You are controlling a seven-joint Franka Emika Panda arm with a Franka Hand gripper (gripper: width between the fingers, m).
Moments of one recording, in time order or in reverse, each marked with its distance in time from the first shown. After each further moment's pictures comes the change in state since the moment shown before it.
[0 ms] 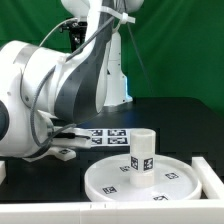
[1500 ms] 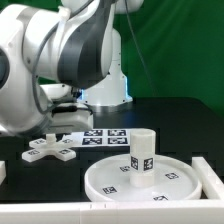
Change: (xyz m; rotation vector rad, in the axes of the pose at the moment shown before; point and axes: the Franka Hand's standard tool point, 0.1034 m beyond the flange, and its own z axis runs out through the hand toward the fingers) arm -0.013 -0.008 -0.038 -0.014 0.112 -0.083
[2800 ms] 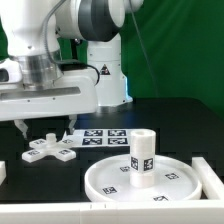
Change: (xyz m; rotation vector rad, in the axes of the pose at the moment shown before) arm 0.008 -0.015 -0.045 -0.062 0.827 -0.132
